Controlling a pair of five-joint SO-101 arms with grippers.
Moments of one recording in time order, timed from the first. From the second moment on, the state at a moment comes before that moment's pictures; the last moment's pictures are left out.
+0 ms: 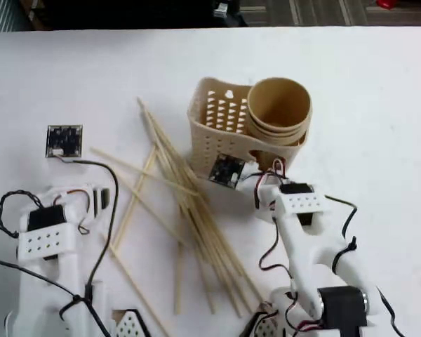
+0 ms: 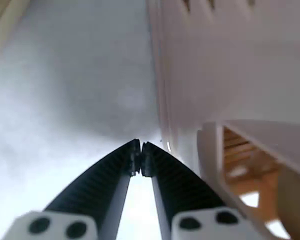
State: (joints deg) left arm -20.5 -46.2 67.9 47.7 -11.6; right arm -7.7 -17.1 57.7 36.1 65.1
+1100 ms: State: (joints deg) left arm -20.5 -46.2 67.9 47.7 -11.6; right arm -11.5 -33.0 57.7 50.3 59.6
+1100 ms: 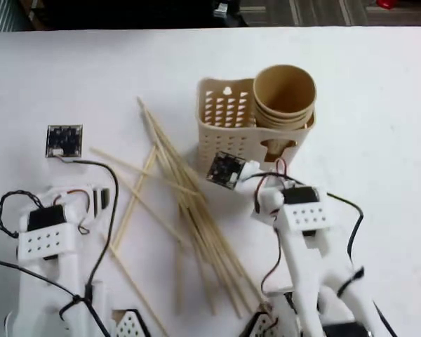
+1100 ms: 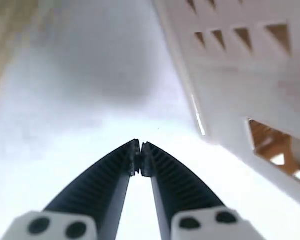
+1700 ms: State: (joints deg) left arm -24.9 -46.2 67.9 46.1 -11.6; right arm -37.5 -28.1 28.3 67.5 27.1
